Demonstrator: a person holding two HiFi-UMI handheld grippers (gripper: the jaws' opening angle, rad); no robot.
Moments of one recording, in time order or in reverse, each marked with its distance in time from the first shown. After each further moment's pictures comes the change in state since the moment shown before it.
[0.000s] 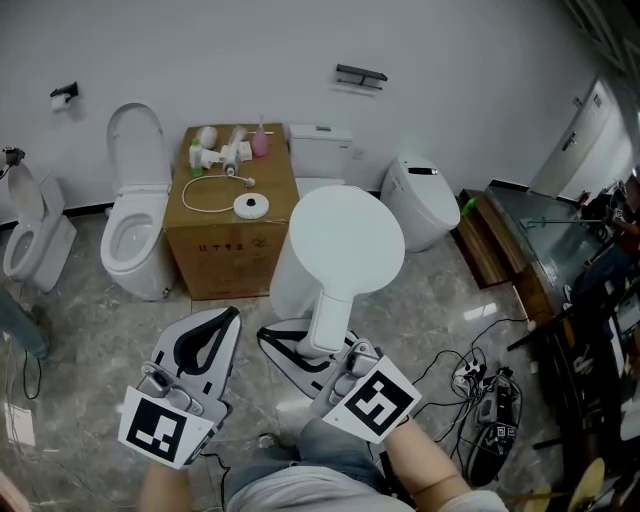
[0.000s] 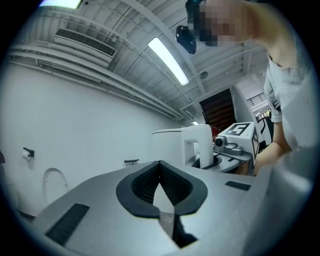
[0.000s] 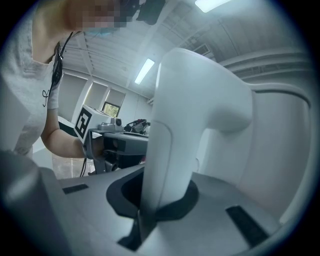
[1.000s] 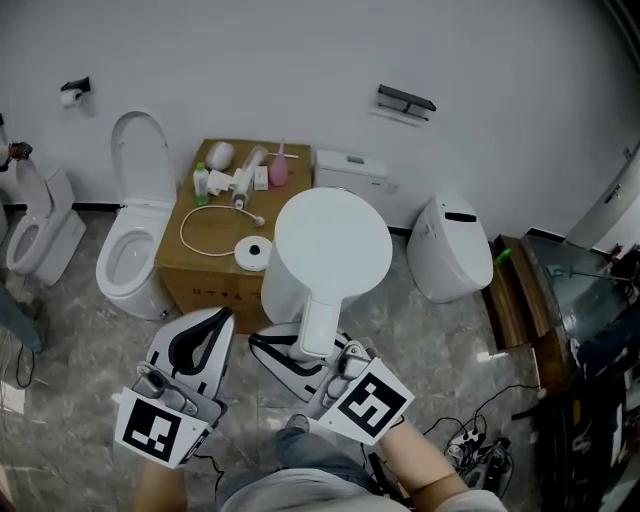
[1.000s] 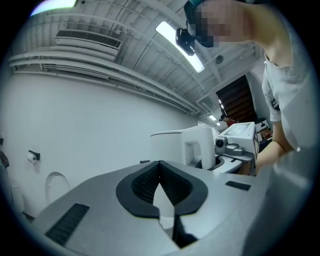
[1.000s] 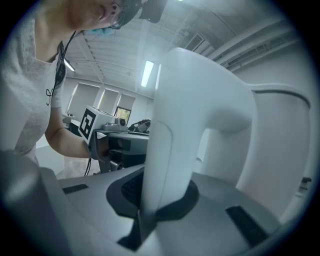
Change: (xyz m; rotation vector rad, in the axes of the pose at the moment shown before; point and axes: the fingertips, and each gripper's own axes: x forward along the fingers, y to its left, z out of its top) left arm 0.207 0.127 -0.039 0.031 0.008 0.174; right arm 0.076 -0.221 -0.062 -0.026 -0.043 0.213
